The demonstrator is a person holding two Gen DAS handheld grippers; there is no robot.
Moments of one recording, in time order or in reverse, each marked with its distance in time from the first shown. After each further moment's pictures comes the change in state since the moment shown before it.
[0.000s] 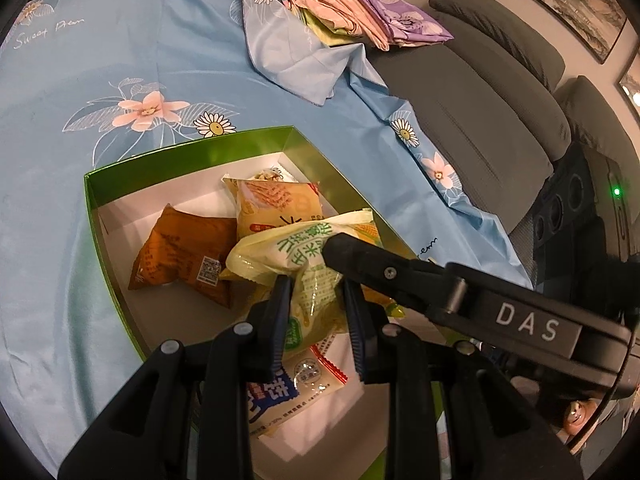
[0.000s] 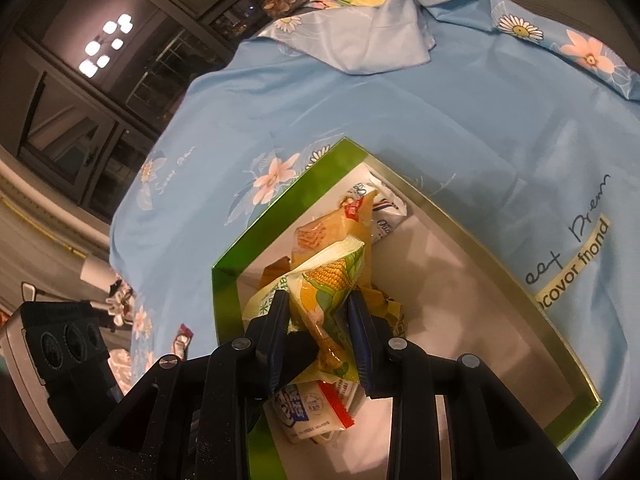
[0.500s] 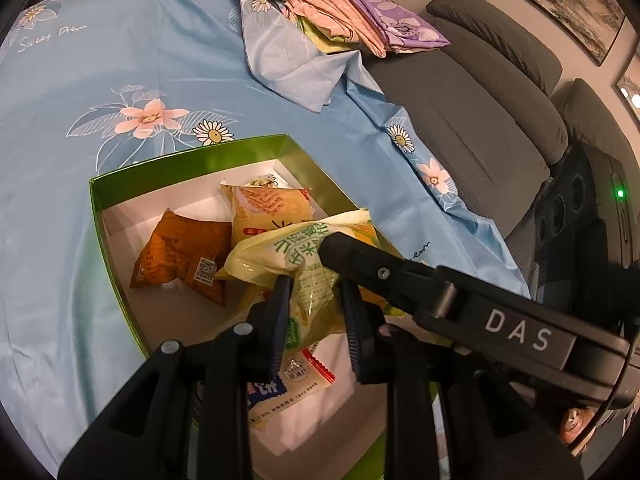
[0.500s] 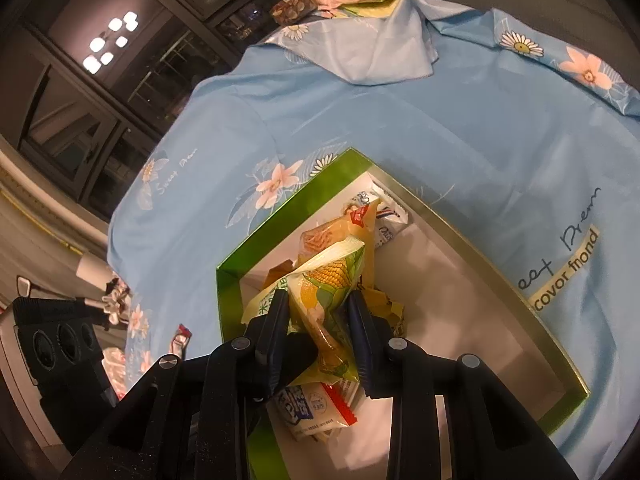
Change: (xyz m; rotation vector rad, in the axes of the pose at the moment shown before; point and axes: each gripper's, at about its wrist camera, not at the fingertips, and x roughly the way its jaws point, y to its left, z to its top) left arm -0.009 -0.006 -0.001 -0.002 -0.020 -0.001; right arm -0.012 0.008 -0.002 -0.033 -0.027 -0.019
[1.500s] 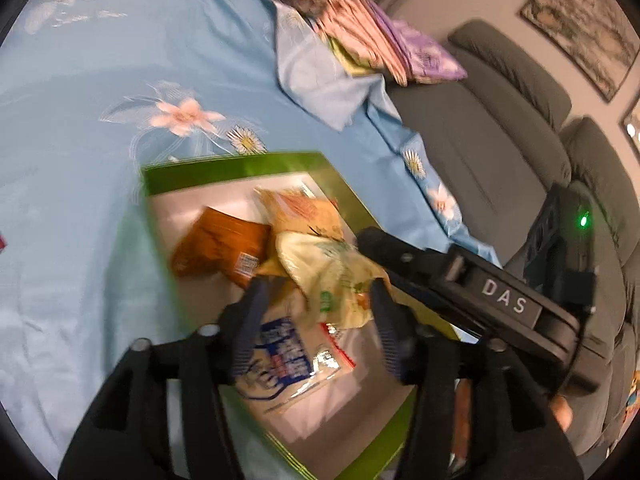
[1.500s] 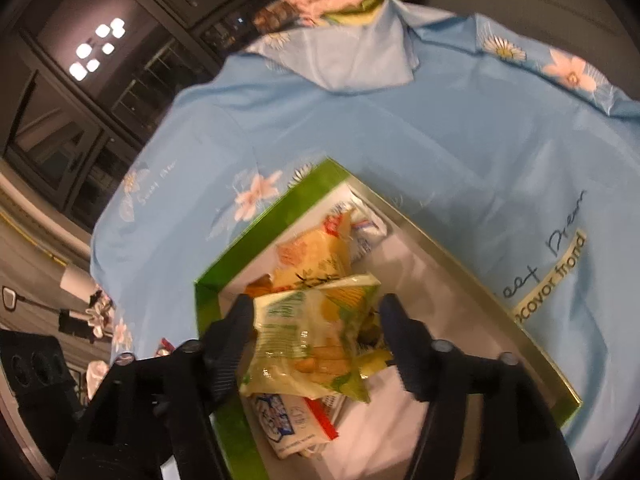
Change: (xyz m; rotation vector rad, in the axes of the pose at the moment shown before) left arm -0.042 0.027 -0.008 -0.115 -0.083 0.010; right arm 0.001 -0.001 0.003 0.010 -0.048 -0.063
